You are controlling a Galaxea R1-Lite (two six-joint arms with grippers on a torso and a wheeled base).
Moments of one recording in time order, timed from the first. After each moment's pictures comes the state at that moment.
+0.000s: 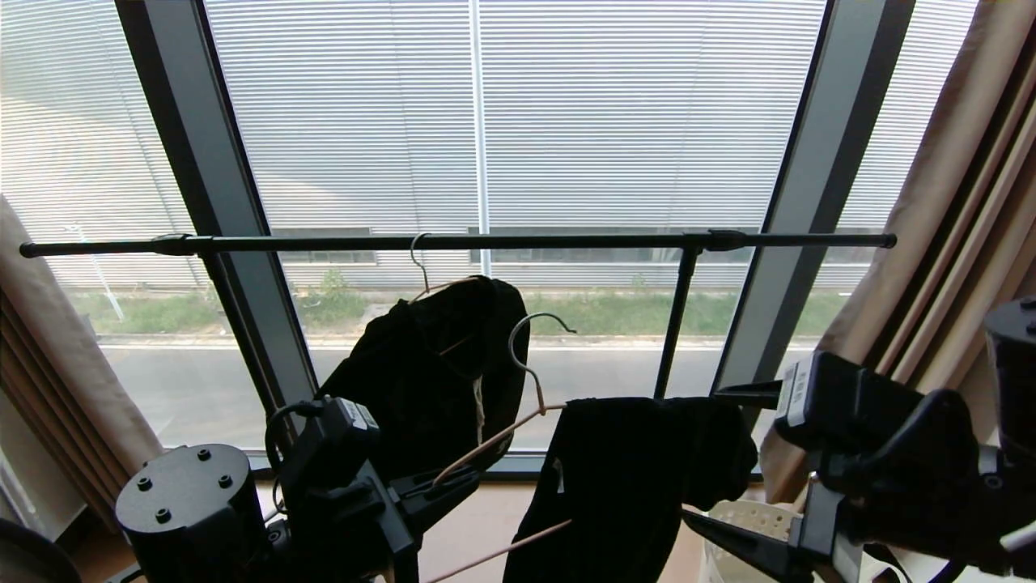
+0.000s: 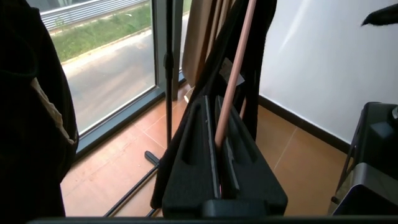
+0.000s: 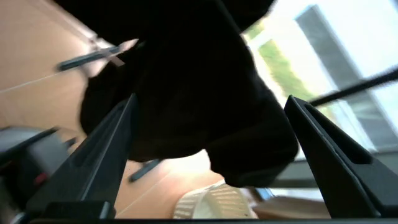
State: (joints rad) left arm -0.62 1.85 -0.11 -1.57 -0.31 -0.08; right arm 0.71 1.33 -0.70 -0.06 0.02 -0.44
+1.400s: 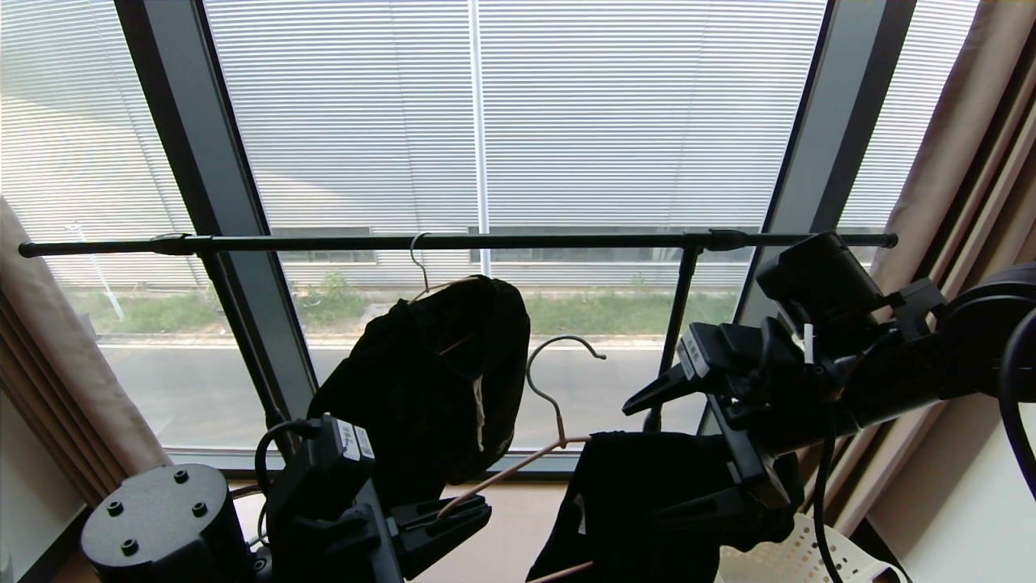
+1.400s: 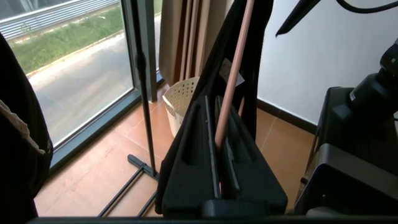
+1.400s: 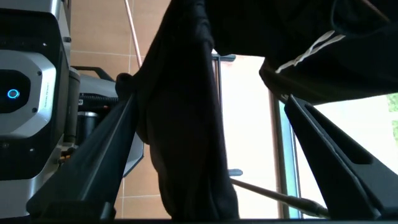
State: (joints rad) left arm -0.67 1.80 -0.07 -1.57 -0.38 -0.08; right arm 0.46 1.74 -1.13 0.39 0.67 -0.85
